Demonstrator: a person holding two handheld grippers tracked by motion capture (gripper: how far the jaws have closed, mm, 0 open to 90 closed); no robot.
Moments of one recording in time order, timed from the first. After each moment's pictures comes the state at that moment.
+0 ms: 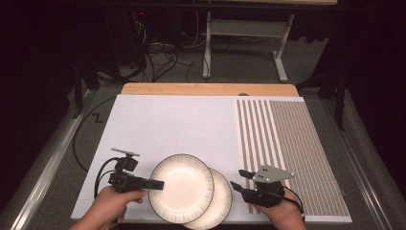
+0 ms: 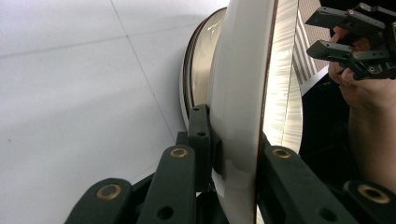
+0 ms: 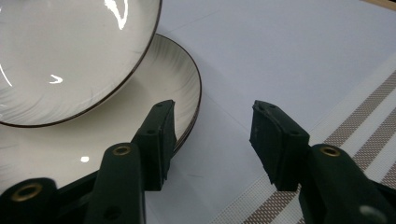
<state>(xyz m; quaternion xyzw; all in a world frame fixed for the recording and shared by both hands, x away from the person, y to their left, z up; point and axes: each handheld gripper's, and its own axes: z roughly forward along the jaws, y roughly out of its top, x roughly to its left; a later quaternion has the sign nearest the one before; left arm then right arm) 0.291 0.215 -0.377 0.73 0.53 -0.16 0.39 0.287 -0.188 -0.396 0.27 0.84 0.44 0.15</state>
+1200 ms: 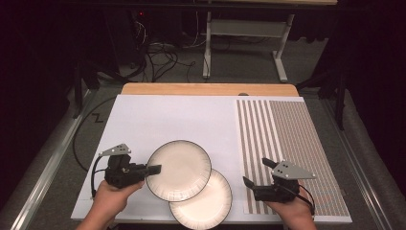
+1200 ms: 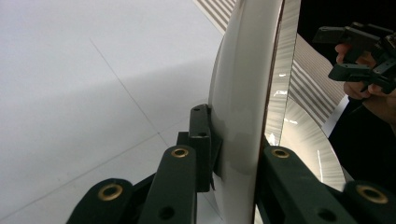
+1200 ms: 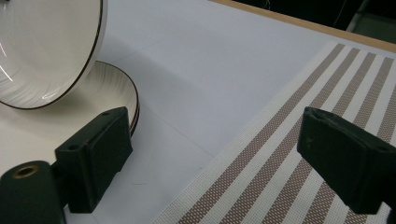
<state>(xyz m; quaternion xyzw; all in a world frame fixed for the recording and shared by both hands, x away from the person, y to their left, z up) 0.292 0.227 -0.374 0.75 0.44 0.01 0.50 0.292 -0.222 -0.392 0.33 0.79 0.47 0.21</state>
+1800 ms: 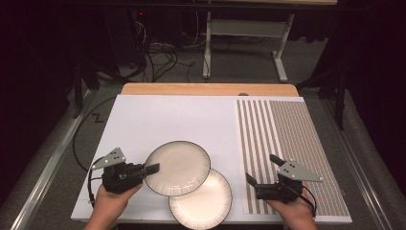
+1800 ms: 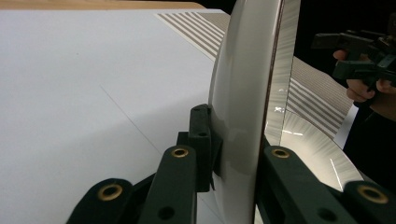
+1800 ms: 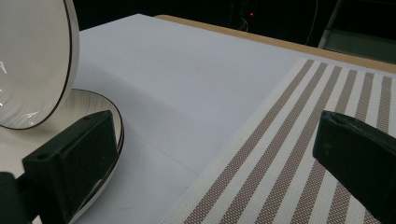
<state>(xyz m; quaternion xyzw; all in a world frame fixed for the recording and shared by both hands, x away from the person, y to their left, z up) 0.278 0.230 -0.381 0.73 0.39 0.09 0.55 0.290 -0.226 -0.388 0.35 0.75 0.50 0.24</state>
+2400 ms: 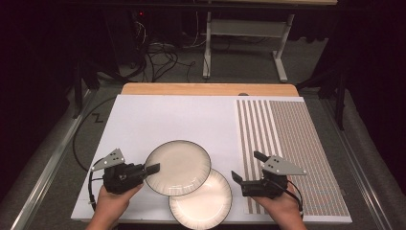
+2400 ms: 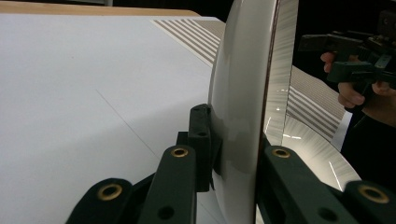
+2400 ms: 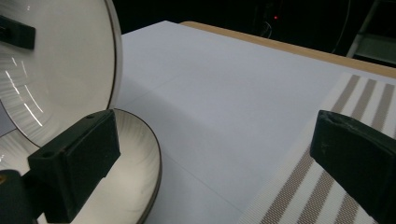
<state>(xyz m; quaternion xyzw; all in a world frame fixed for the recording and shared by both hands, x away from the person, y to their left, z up) 0.281 0.233 -0.391 0.72 0.38 0.08 0.57 0.298 -0.191 -0.381 0.32 0.77 0.51 0.21</state>
